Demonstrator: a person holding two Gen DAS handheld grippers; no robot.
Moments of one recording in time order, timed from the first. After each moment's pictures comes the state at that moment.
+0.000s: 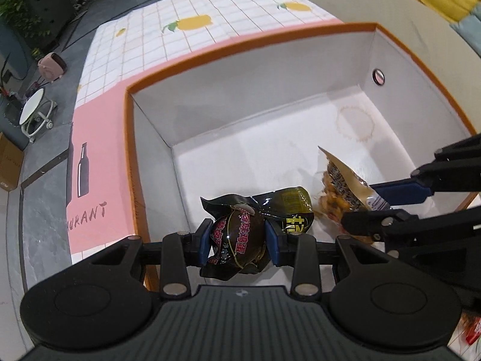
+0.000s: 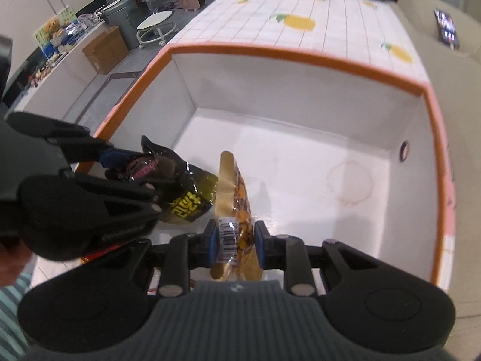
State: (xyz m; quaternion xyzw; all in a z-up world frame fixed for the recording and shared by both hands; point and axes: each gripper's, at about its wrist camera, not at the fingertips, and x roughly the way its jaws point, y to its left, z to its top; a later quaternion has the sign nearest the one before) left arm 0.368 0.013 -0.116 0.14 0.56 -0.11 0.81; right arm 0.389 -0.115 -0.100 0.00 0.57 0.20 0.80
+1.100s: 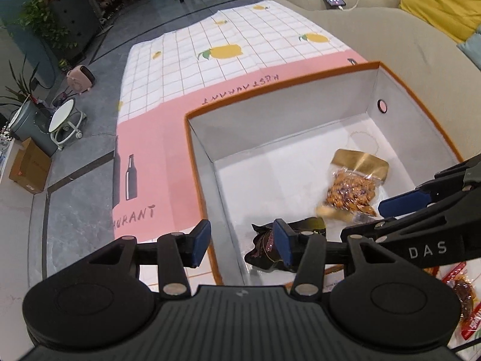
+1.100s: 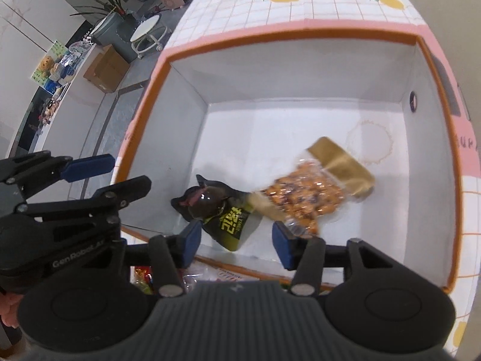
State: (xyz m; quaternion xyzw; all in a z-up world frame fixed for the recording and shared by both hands) left arm 0.342 0.031 -0.051 0.13 0.52 -0.07 0.84; right arm 0.387 -0.125 -0.079 0.11 0.60 0.19 0.77
